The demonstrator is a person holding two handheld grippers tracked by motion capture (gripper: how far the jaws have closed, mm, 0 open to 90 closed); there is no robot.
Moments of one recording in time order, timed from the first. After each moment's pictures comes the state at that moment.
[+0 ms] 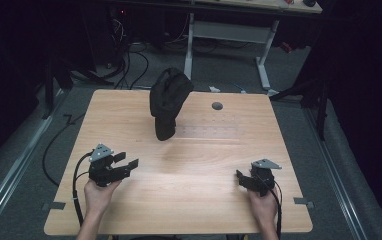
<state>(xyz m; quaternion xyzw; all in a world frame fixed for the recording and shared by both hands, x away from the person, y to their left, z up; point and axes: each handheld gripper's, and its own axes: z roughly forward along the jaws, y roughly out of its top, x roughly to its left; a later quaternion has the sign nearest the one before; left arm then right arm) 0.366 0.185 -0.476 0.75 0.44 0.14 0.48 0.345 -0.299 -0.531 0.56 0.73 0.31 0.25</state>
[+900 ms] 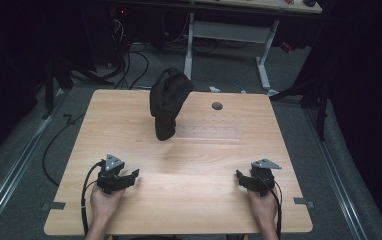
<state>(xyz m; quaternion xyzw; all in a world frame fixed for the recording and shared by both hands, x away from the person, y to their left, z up) 0.368 0.173 -0.531 0.78 0.47 0.19 0.37 0.345 -0.299 -0.531 0.56 0.73 0.31 0.25</state>
